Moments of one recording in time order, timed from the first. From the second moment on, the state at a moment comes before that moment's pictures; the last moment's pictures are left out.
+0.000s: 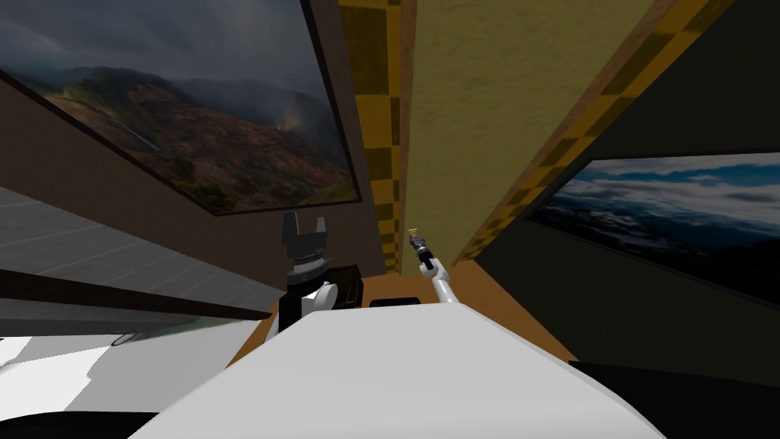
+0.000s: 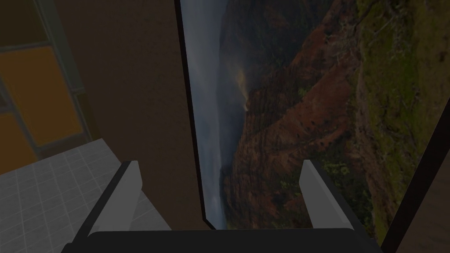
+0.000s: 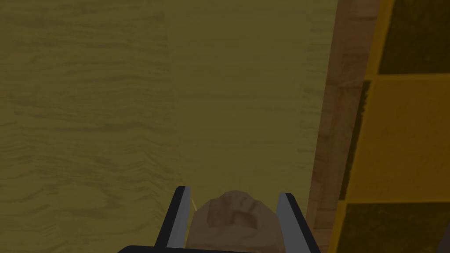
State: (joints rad) arm -0.19 0.03 -0.21 -1.08 0.69 -0.39 0.89
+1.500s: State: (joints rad) arm -0.20 -0.05 -0.11 -1.08 0.49 -0.40 0.53
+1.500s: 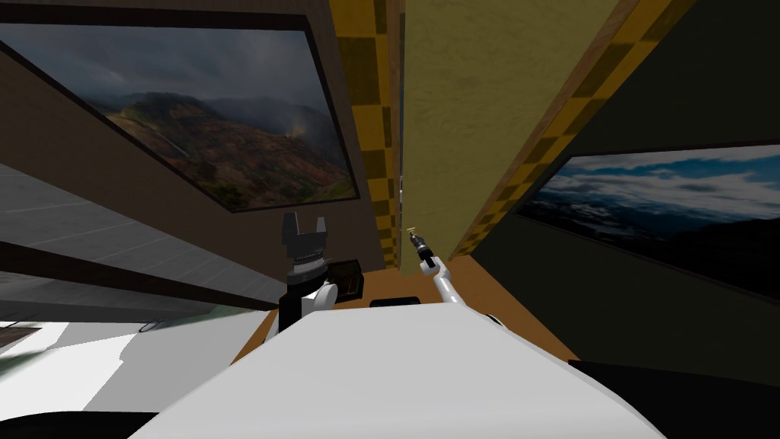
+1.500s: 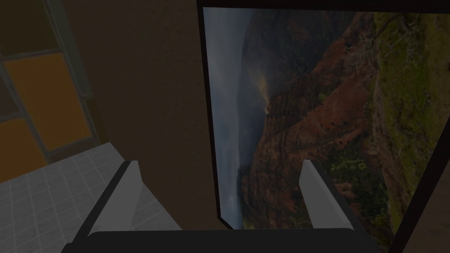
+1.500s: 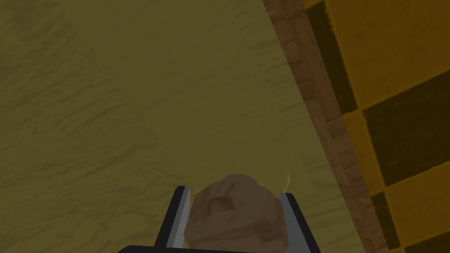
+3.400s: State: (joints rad) arm -0.23 -0.13 0.04 -1.05 0.22 -0.41 0.12
